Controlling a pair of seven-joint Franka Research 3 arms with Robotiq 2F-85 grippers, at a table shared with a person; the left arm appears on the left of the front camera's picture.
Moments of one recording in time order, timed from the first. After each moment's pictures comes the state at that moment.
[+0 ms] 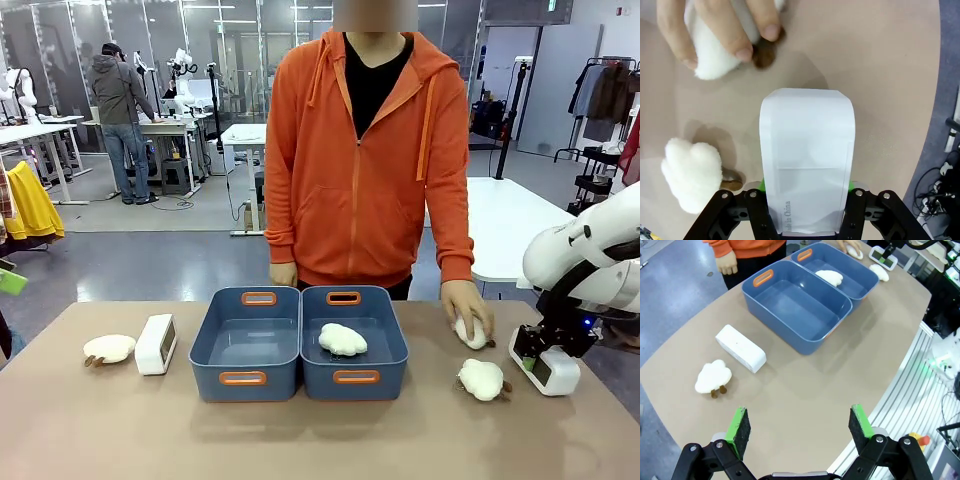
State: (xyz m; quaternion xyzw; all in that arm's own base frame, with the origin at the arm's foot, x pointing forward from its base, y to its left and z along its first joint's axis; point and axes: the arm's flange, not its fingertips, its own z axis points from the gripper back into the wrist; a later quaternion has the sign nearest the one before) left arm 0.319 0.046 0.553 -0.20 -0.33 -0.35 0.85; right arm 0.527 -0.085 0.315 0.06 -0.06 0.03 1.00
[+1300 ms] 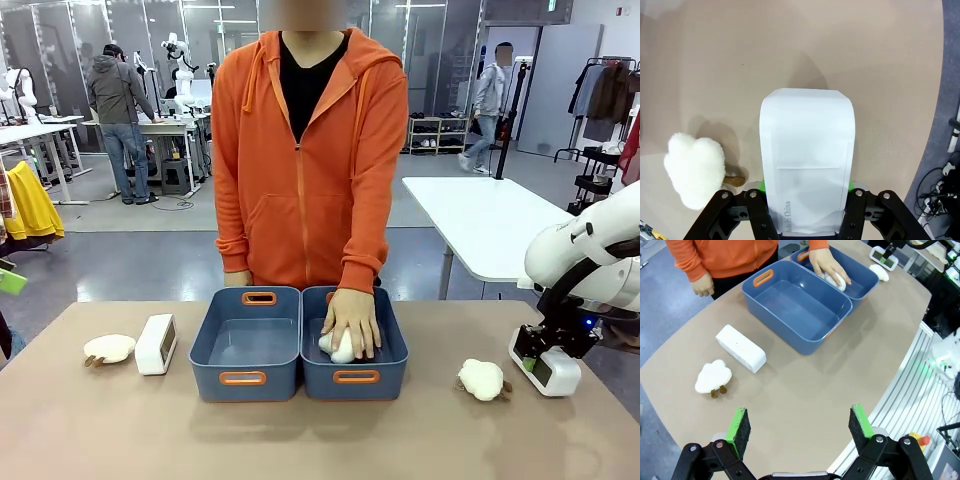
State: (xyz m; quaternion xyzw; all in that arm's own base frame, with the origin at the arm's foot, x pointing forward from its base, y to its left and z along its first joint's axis) left arm 0.319 0.046 0.553 -0.20 -0.33 -0.35 0.85; right arm 0.525 -0.086 0.315 0.06 -0.06 0.03 1.00
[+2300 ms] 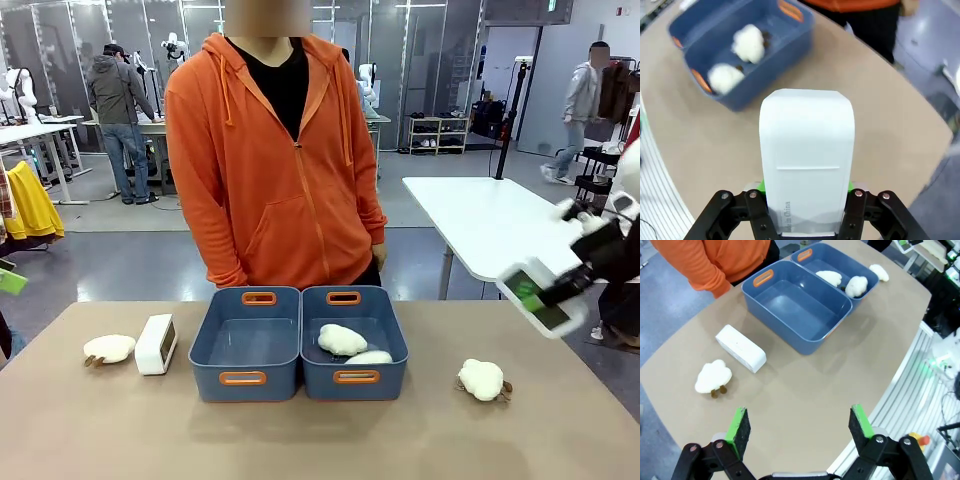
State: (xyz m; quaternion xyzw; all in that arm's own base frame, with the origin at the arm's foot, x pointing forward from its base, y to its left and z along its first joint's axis) left arm 0.319 0.046 0.553 -0.20 -0.33 -0.35 0.85; right arm 0.452 -0.065 0.459 0.18 -0.30 0.36 0.86
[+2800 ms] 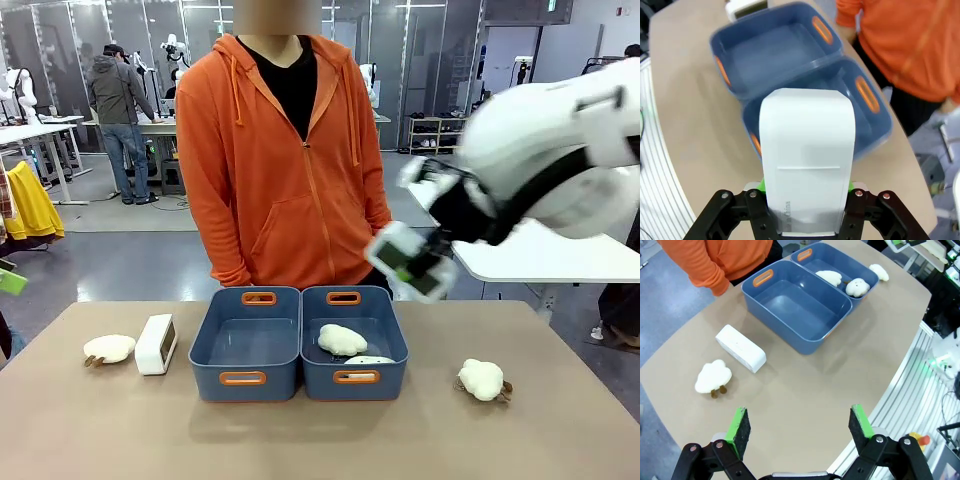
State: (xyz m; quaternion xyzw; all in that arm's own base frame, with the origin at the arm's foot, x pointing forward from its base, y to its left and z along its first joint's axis) left arm 0.319 0.045 0.553 -0.20 -0.33 -0.35 0.85; right arm 0.442 0.186 0.529 0.12 -0.30 0.49 0.81
